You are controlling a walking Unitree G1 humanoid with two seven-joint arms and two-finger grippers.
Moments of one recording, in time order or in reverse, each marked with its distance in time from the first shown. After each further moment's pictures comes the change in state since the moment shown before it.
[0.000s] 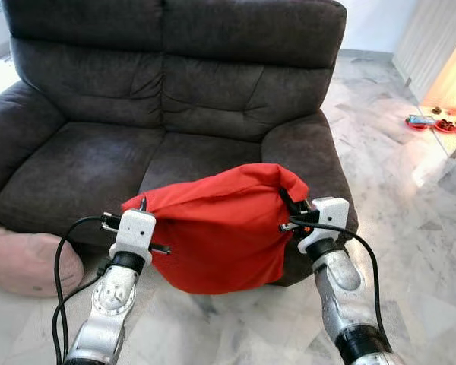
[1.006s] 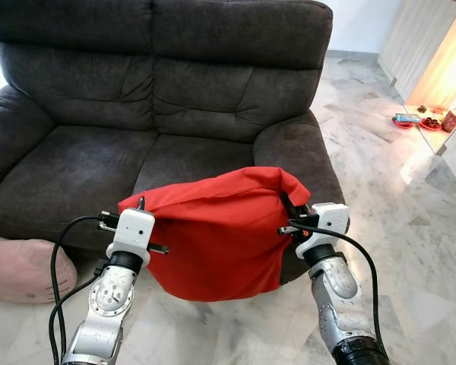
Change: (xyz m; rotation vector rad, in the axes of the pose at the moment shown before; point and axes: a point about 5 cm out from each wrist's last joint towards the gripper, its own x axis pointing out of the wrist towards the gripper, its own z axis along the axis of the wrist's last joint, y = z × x) left arm 0.001 0.005 0.007 0.010 -0.001 0.014; right arm -0.001 0.010 0.001 0.024 0.015 -0.038
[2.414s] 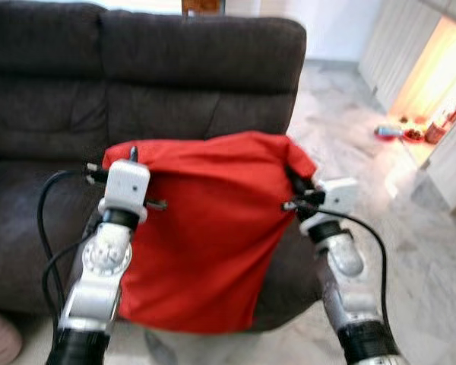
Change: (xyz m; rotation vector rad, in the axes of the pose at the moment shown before) left arm 0.039 0.028 0.079 0.055 -0.247 0.083; right arm 0.030 0.010 0.068 -0.045 -0.225 0.024
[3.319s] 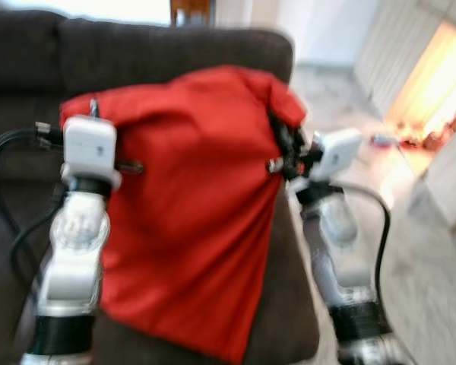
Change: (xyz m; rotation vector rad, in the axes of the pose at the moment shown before) left arm 0.011 0.013 0.025 0.014 -0.050 0.030; right arm 0.010 0.027 0.026 0.027 -0.038 0.178
